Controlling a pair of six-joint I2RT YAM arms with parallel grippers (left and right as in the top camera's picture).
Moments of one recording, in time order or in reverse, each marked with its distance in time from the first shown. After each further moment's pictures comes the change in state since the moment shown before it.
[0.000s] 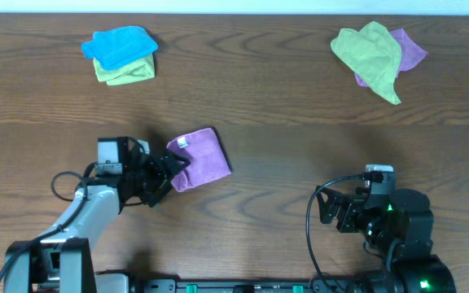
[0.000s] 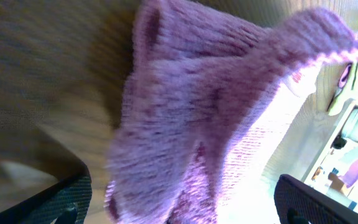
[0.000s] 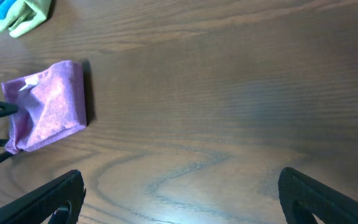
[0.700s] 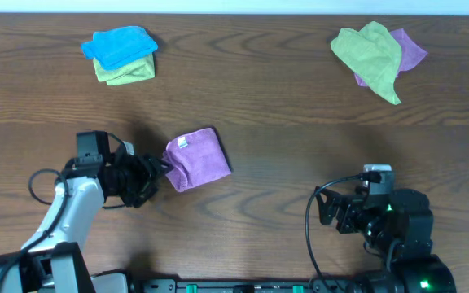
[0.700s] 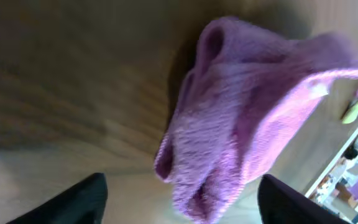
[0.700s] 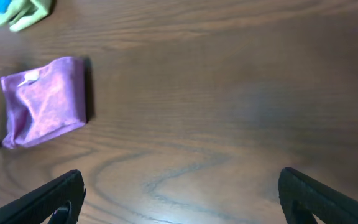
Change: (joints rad) left arm 0.145 -0.024 0.093 -0.310 -0.002 0.155; right arm 0.005 0.001 0.001 0.000 0.001 -0.018
